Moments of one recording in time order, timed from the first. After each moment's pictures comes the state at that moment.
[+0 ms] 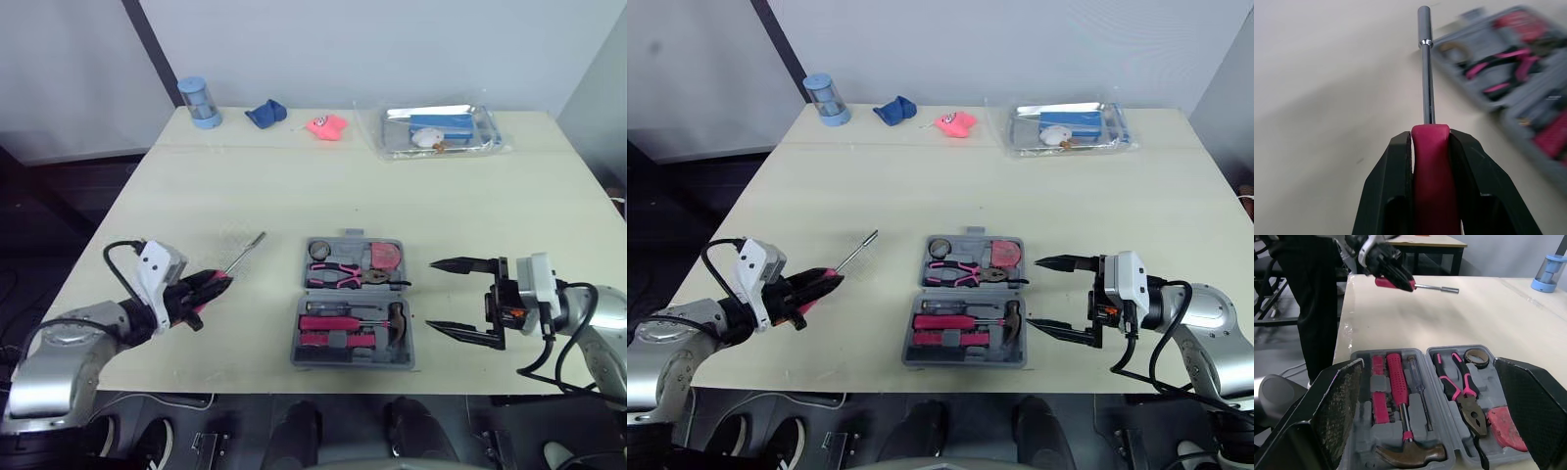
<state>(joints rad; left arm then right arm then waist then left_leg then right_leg) 0.06 0.83 0.33 -0.26 -0.49 0.54 -0.93 -0.07 -0.70 -0.08 -0.32 0.56 0.13 1.23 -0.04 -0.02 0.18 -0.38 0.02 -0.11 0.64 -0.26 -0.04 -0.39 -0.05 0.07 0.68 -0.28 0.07</state>
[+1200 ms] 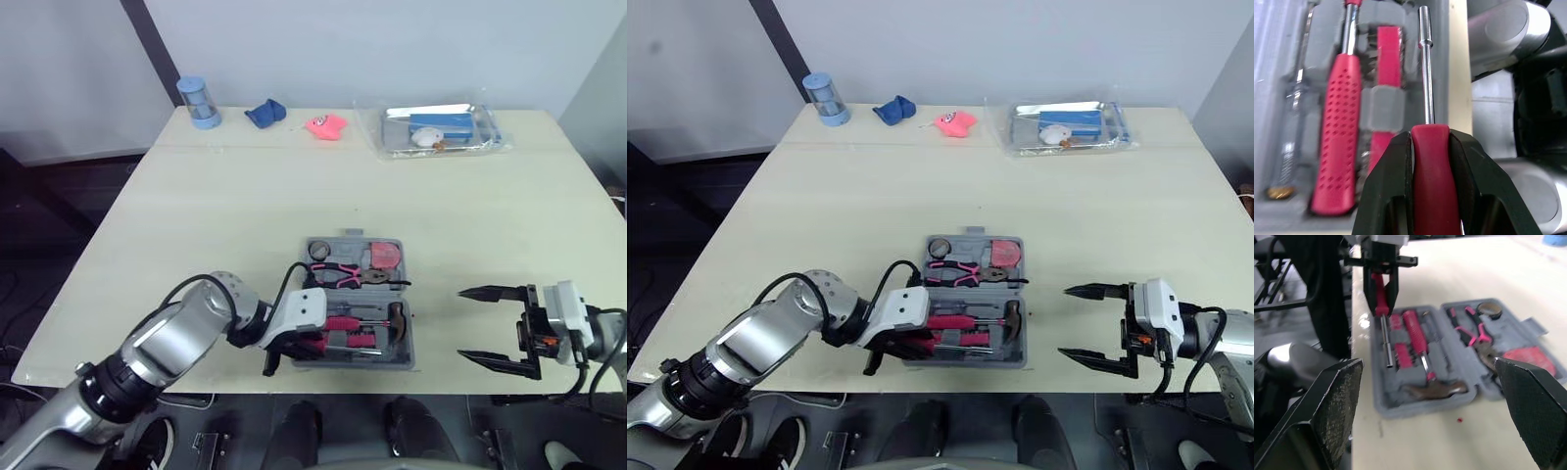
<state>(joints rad) -0.41 0.88 -0.52 -0.48 -0.17 0.80 -1.18 0.13 -0.81 -0.19 -0.28 0.56 0.06 1.35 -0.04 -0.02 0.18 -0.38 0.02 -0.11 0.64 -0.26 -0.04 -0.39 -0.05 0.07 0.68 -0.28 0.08</state>
